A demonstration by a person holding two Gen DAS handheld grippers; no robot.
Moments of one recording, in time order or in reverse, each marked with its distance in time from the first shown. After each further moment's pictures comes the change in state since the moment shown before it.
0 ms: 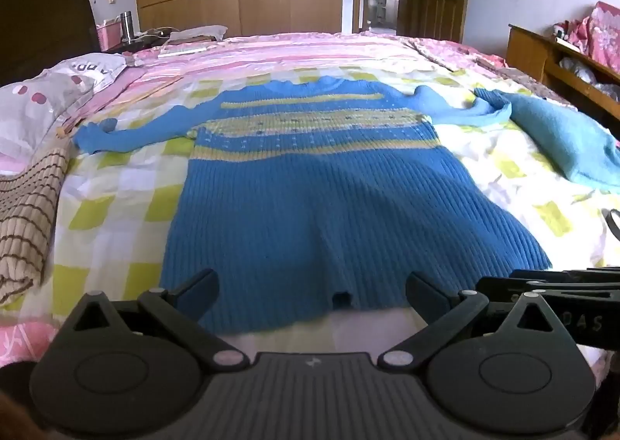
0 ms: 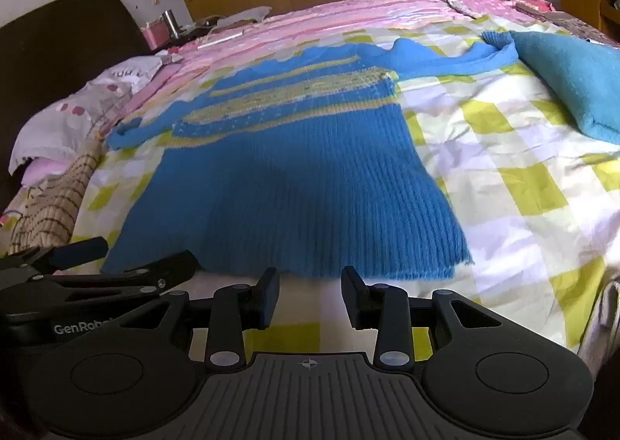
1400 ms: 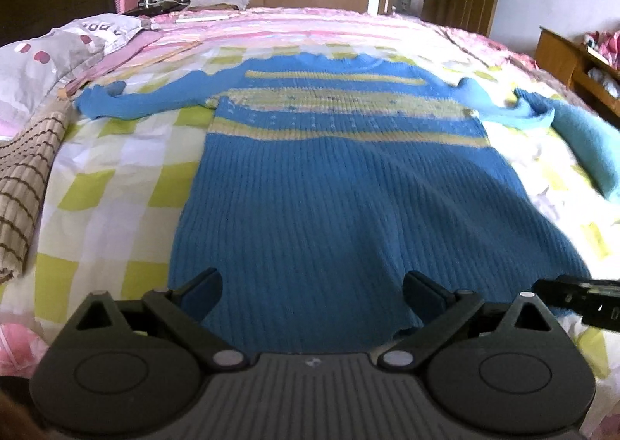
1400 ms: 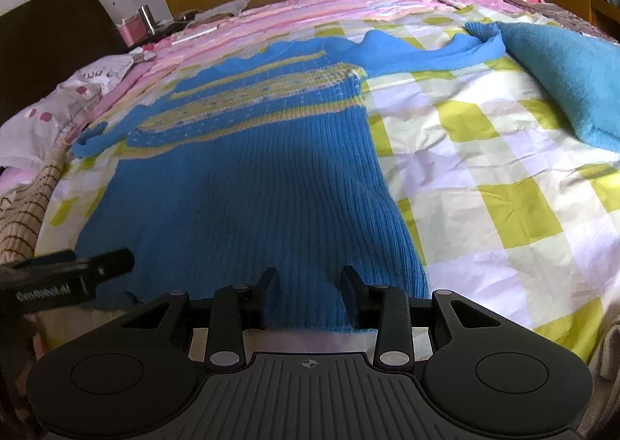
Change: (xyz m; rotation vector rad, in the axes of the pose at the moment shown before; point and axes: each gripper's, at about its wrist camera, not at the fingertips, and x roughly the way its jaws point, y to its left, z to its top) left arm 0.050 0.028 0.010 -0.082 0.084 0.016; right arm 0.036 -0.030 0.020 0.017 0.037 -0.034
